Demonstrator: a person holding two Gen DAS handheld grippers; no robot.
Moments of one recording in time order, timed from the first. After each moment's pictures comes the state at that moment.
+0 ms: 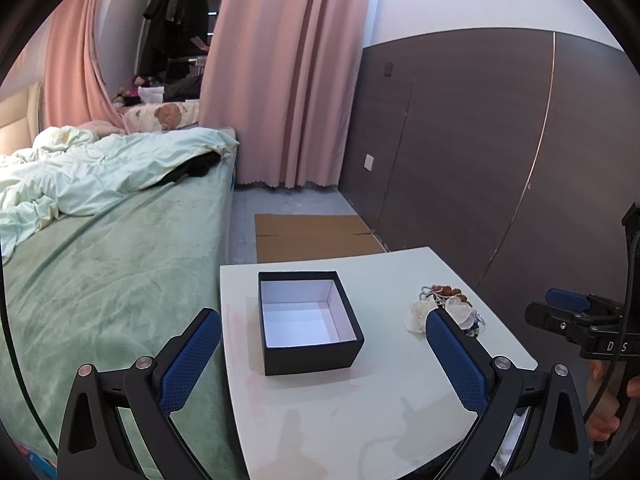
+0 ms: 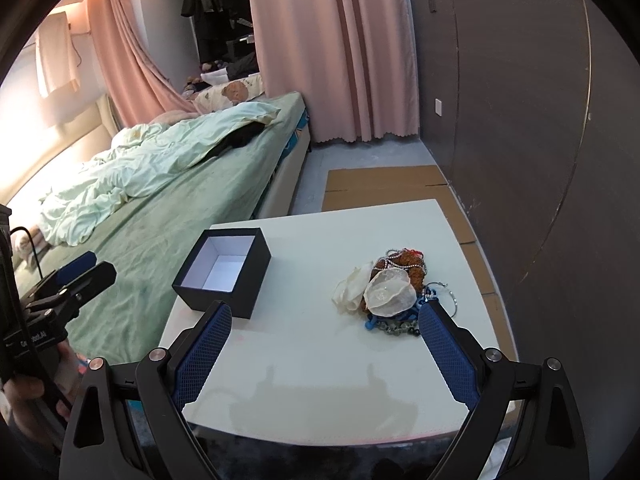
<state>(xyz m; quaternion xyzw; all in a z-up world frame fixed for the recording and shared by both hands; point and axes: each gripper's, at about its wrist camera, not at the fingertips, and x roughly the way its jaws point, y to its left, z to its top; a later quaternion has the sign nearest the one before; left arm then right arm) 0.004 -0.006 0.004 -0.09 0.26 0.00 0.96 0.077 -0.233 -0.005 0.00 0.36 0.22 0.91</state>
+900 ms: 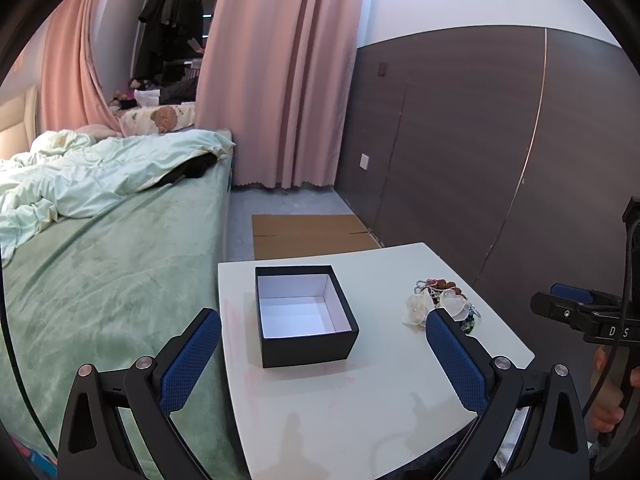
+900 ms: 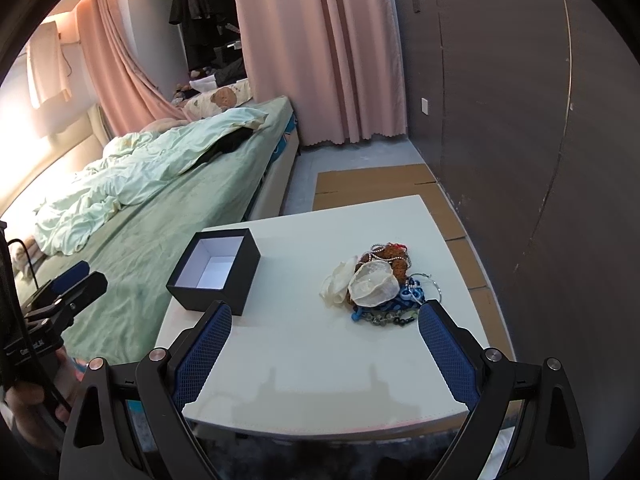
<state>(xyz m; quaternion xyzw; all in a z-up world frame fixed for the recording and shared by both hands) -0.002 -0.009 0.006 -0.08 0.26 0.00 0.96 0.067 -0.248 -0.005 0.01 0.36 0.20 0.91</state>
